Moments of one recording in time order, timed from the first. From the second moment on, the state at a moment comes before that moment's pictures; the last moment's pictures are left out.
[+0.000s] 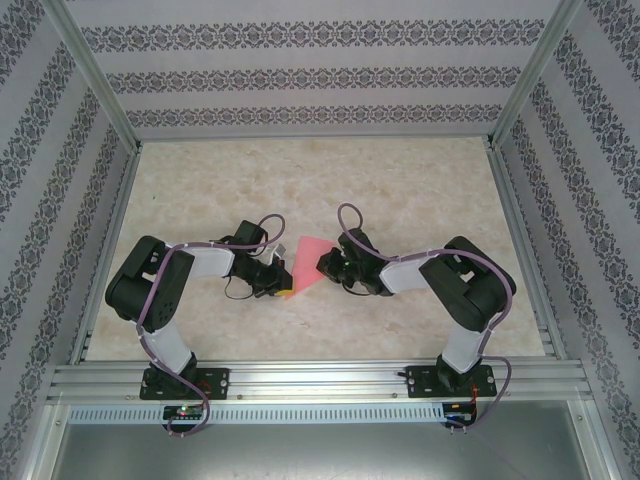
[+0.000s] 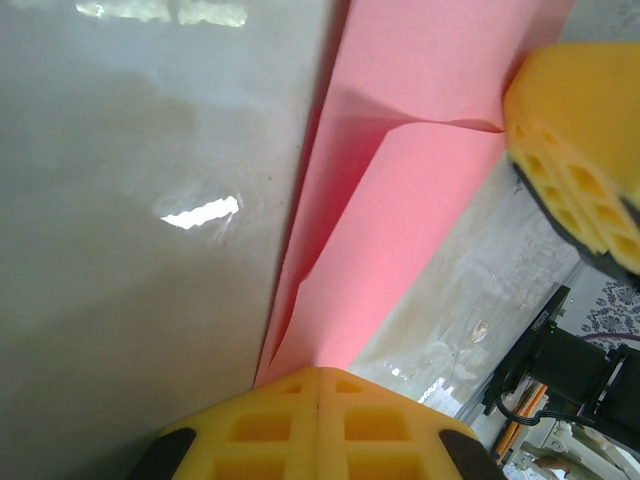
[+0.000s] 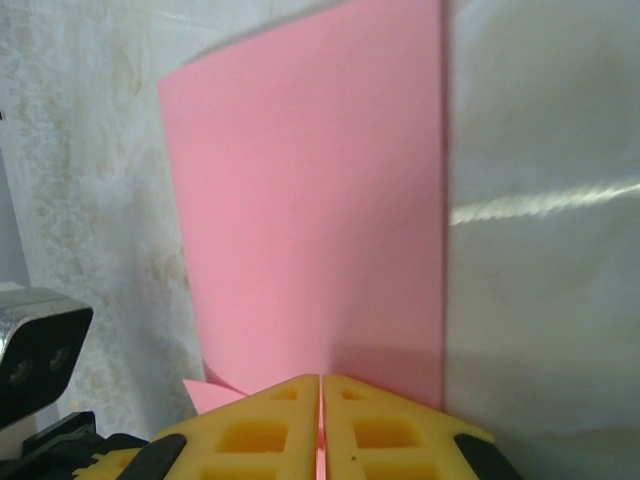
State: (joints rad) left arm -0.42 1.75 0.76 -0.24 0.77 -0.63; right arm 0.67 1.78 0.68 0.35 -0.23 1.11
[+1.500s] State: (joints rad) left arm -0.45 1.71 0.99 -0.50 0.46 -0.55; right arm 0.75 1.40 0.55 0.13 -0.05 1.05
